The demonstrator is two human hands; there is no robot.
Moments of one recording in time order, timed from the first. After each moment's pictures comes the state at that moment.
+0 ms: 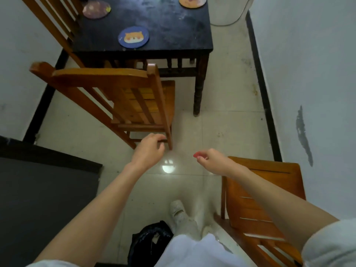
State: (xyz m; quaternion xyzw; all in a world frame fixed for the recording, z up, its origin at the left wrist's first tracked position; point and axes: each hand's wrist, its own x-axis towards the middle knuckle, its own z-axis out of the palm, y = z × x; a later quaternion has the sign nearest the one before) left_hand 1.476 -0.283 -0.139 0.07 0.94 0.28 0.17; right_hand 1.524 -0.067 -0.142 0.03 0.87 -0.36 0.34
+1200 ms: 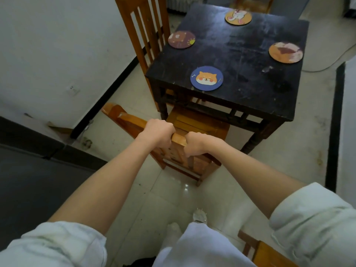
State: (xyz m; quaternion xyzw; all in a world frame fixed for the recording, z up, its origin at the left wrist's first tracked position) left_hand 1.230 -0.385 -0.083 0.07 0.98 -0.06 0.19; right_hand 1.209 -0.246 -0.091 -0.22 0.88 -0.14 0.41
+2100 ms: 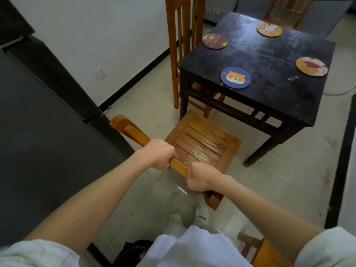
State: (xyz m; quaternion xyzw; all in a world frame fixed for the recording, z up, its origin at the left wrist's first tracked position) left_hand 1.402 -0.440 -0.078 0.13 0.95 -0.01 0.28; right_hand 1.385 -0.276 -0.089 -0.31 0.84 -0.13 0.42
